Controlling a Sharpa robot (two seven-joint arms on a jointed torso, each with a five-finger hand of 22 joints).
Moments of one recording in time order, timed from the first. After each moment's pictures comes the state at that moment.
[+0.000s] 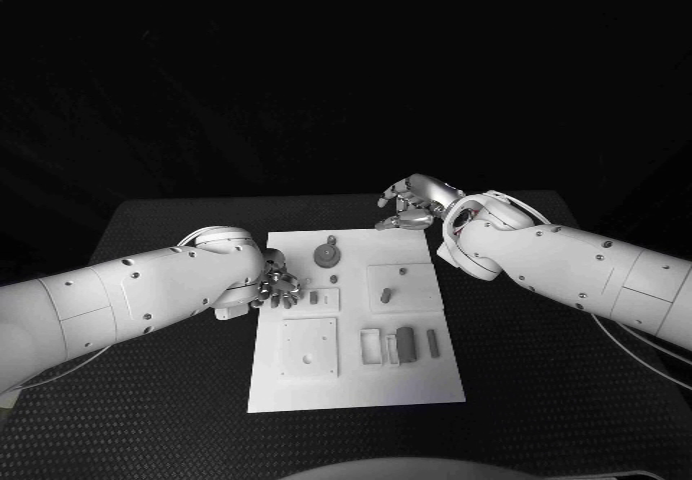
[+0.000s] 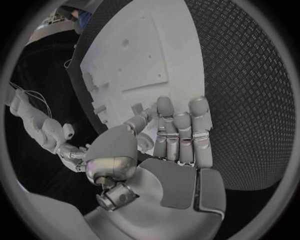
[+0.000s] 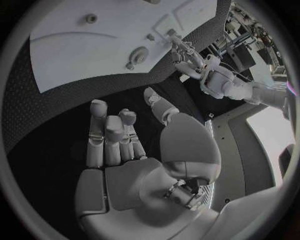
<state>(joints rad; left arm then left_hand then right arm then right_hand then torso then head) 1.31 -0.55 -0.24 1.24 -1.07 0.15 -0.58 0.78 0.02 0.64 -0.11 0.05 1.11 0.04 0.36 0.72 1.26 -0.06 0.79 0.65 1.09 -0.16 1.37 0.64 0.02 1.26 -0.26 0.65 1.31 1.15 -0.68 0.08 1.27 -1.29 -0.34 -0.09 1.03 -0.15 0.51 -0.26 0.05 0.81 0.16 0.21 0.51 1.07 0.05 1.05 1.09 1.22 -0.06 1.39 0.86 0.23 1.15 0.00 0.78 1.31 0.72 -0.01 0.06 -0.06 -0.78</state>
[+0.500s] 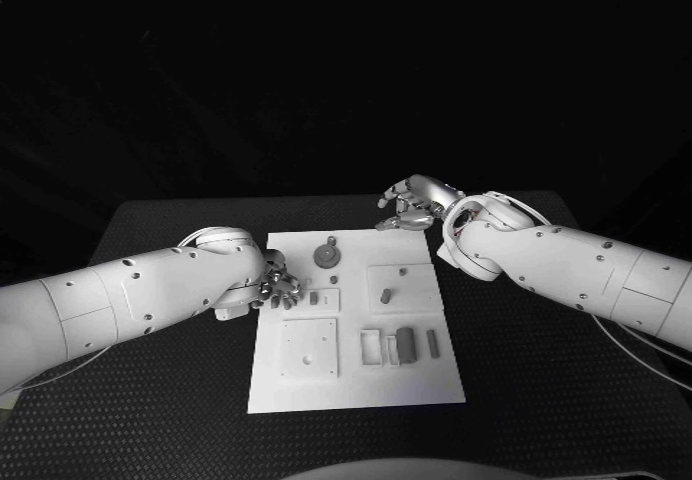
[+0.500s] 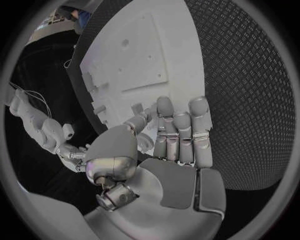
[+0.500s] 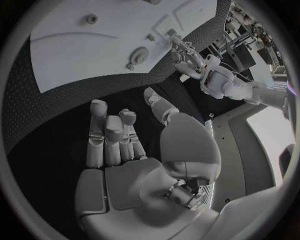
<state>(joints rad) 1.31 -0.55 -0.24 1.24 -1.07 0.15 -0.58 0.78 0.01 0.64 -0.11 0.05 1.10 0.04 0.36 0.72 1.26 -0.06 0.79 0.65 1.09 -0.16 1.37 0.64 0.02 1.26 -0.26 0.65 1.31 1.15 -0.68 0.08 1.27 -1.29 -0.34 -0.09 1.03 -0.15 0.51 -0.26 0.05 0.81 0.16 0.21 0.51 1.07 0.05 1.05 1.09 1.22 -0.06 1.39 0.86 0.23 1.15 0.00 0.78 1.31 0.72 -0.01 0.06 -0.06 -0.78</state>
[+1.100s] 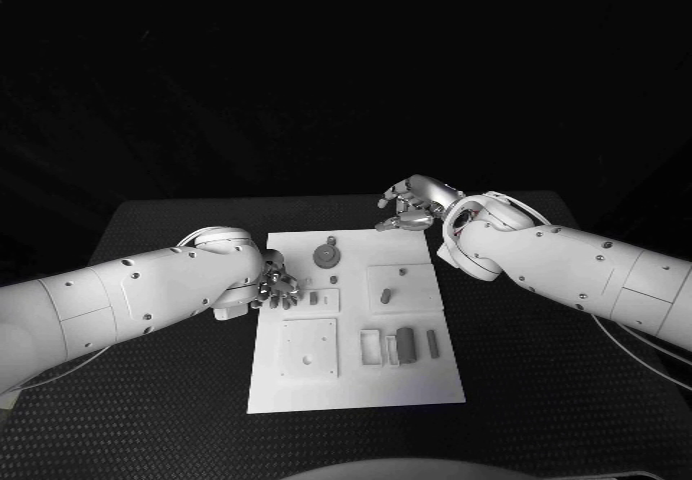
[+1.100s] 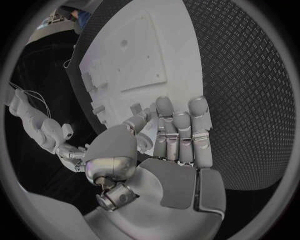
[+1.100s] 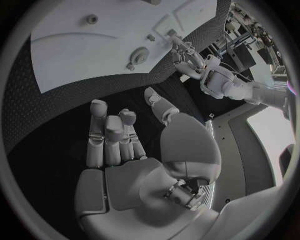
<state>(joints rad) 1.31 -0.55 -0.24 1.24 -1.07 0.16 -0.58 0.77 -0.03 0.62 -0.08 0.05 1.09 0.05 0.37 0.73 1.25 -0.06 0.79 0.65 1.08 -0.16 1.37 0.63 0.02 1.26 -0.25 0.65 1.31 1.15 -0.68 0.08 1.27 -1.29 -0.34 -0.09 1.03 -0.15 0.51 -0.26 0.05 0.80 0.16 0.21 0.51 1.07 0.05 1.05 1.09 1.22 -0.06 1.39 0.86 0.23 1.15 0.00 0.78 1.31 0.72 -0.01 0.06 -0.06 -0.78</state>
